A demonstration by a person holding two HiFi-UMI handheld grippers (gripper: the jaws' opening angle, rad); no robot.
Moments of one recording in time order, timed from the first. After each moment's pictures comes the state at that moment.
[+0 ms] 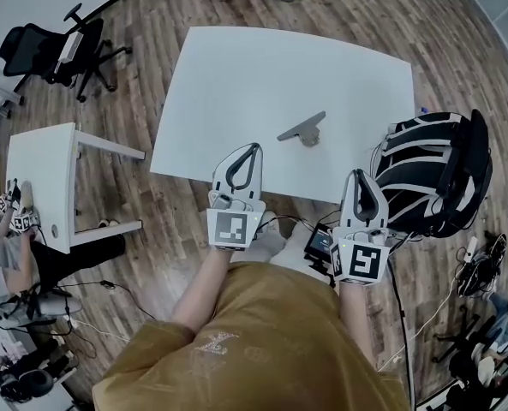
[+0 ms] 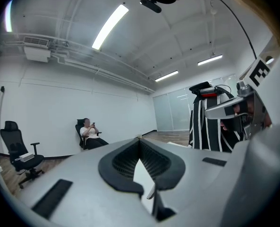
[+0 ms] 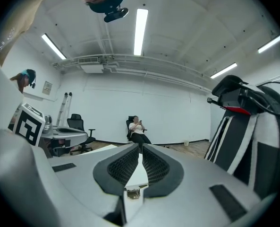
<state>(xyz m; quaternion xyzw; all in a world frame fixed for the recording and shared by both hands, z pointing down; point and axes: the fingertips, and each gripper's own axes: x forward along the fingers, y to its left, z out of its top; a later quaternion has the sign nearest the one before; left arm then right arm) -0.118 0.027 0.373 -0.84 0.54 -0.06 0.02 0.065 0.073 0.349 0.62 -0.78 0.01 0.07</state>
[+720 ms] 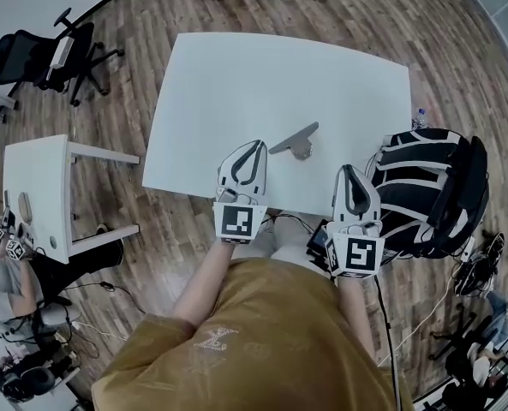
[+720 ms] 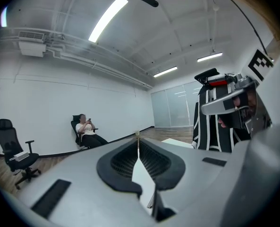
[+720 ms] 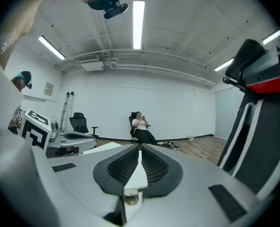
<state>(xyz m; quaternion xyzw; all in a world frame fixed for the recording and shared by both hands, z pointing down) -0.085 -0.032 0.401 -0.85 0.51 -0.10 0.01 0.070 0.014 0.365 0.60 -0.80 0.04 0.08</state>
